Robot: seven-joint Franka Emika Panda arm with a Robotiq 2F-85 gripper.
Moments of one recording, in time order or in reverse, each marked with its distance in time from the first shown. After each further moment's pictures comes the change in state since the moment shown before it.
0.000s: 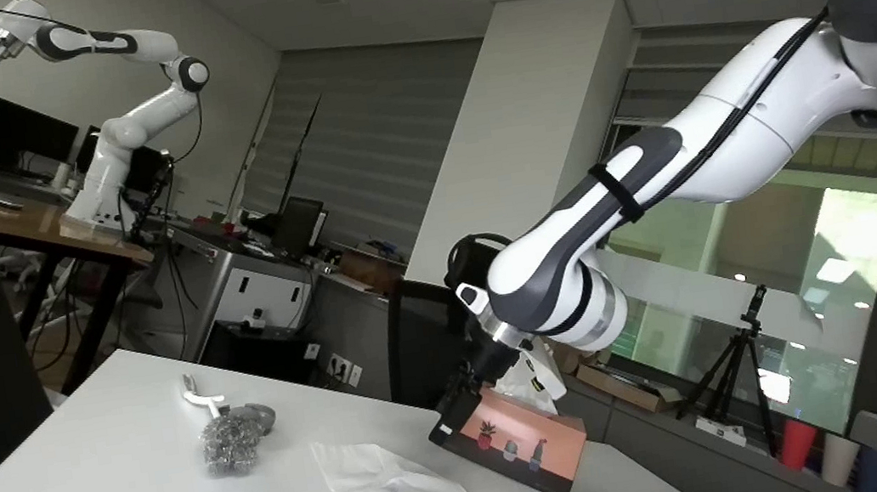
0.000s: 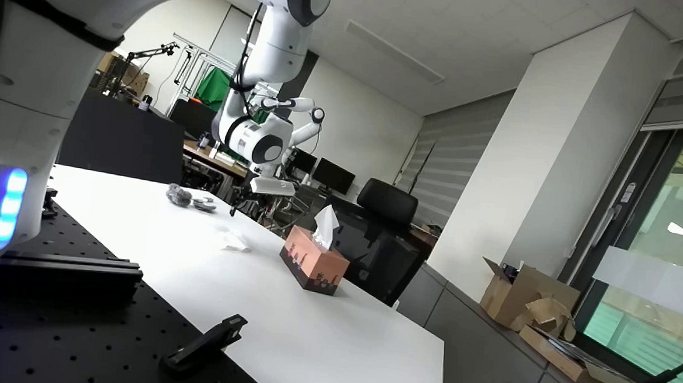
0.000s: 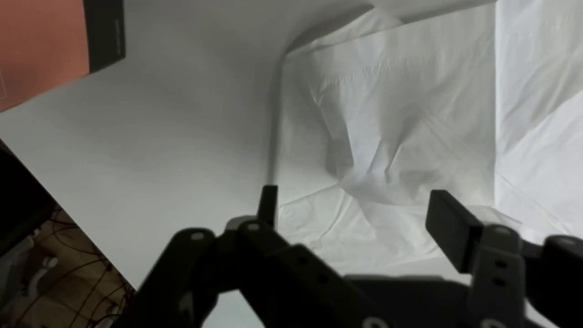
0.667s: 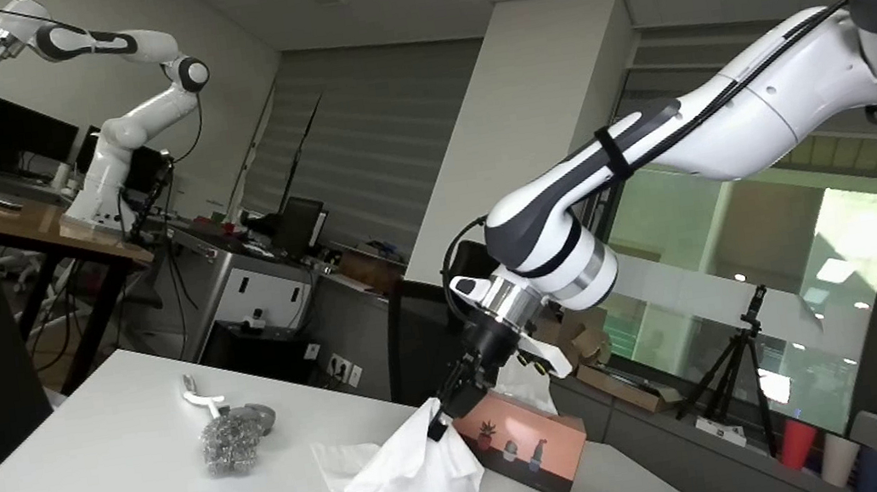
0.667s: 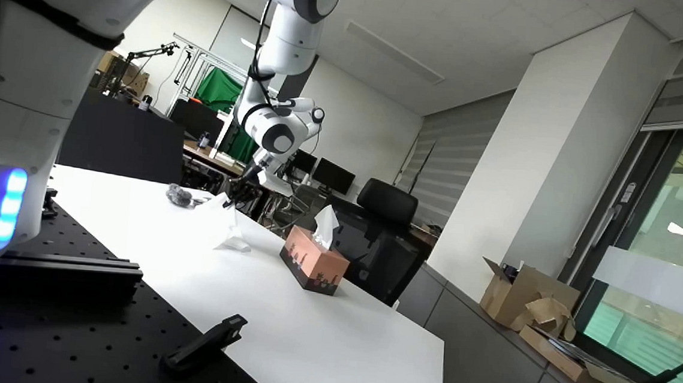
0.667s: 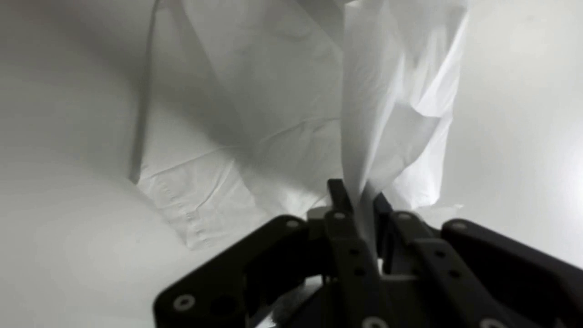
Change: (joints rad) arm -0.109 -0.024 0.129 0.095 0.207 -0.437 -0.341
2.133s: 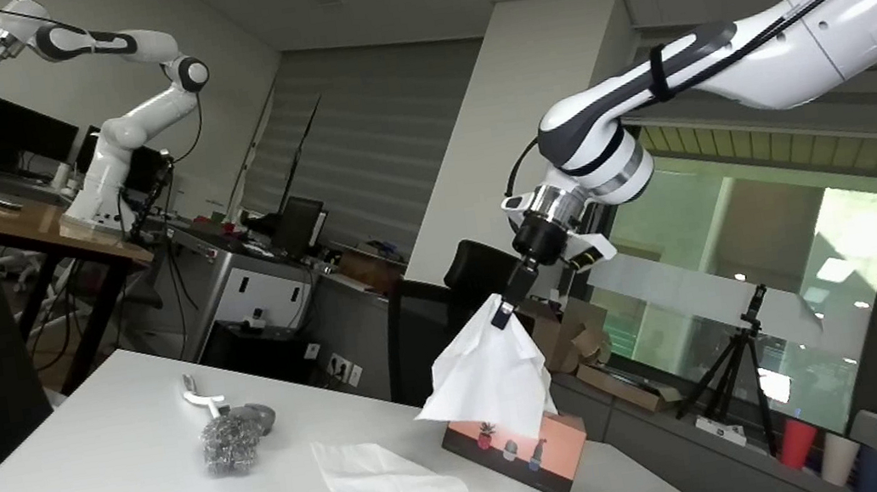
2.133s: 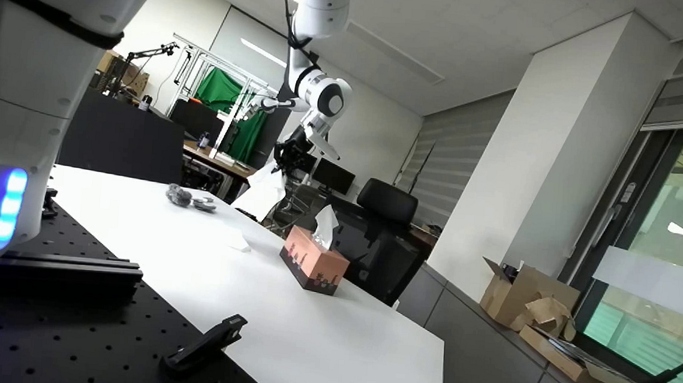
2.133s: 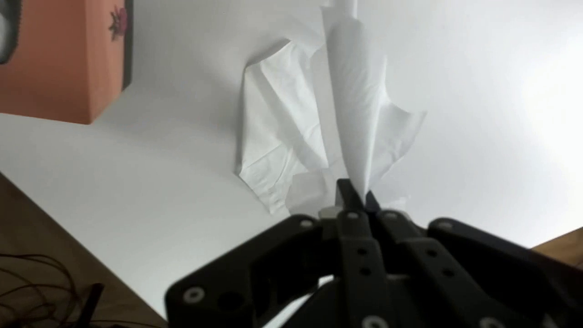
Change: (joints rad) arm -0.088 -0.156 -0.014 0.229 -0.082 -0.461 0.251
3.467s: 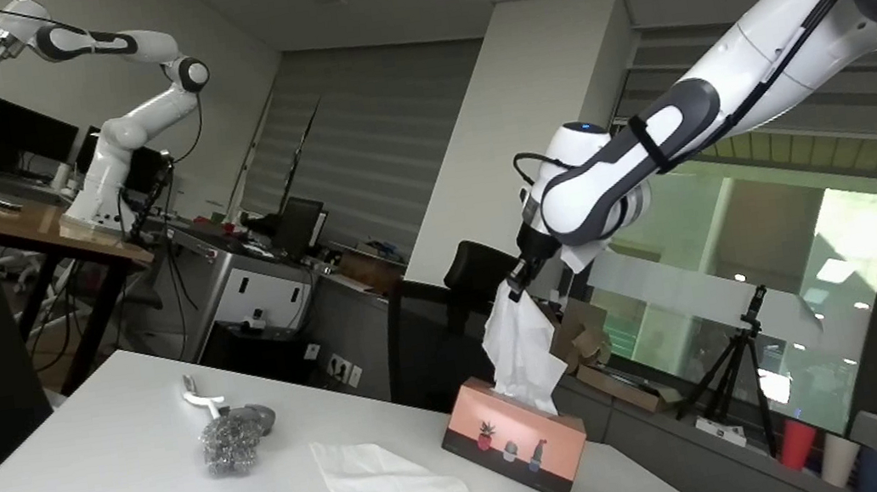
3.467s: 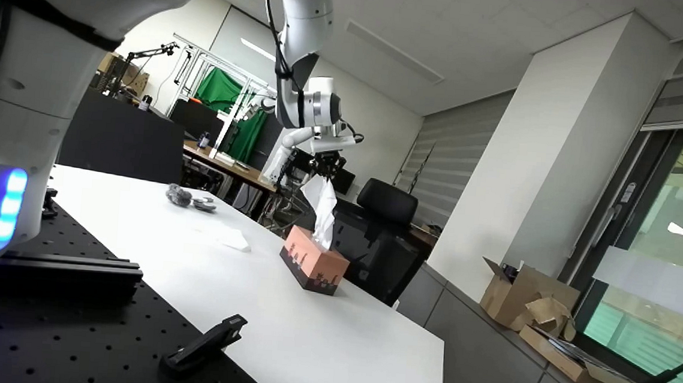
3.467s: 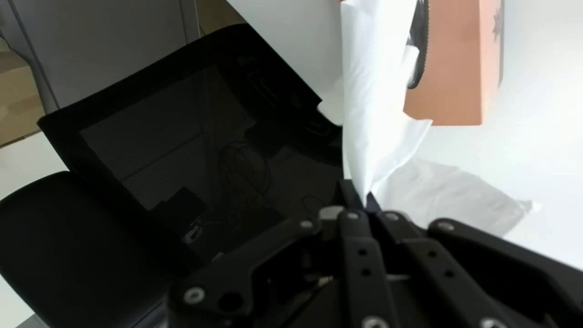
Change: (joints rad) arm 0.322 0.066 -0.463 0.010 -0.579 0.664 0.877
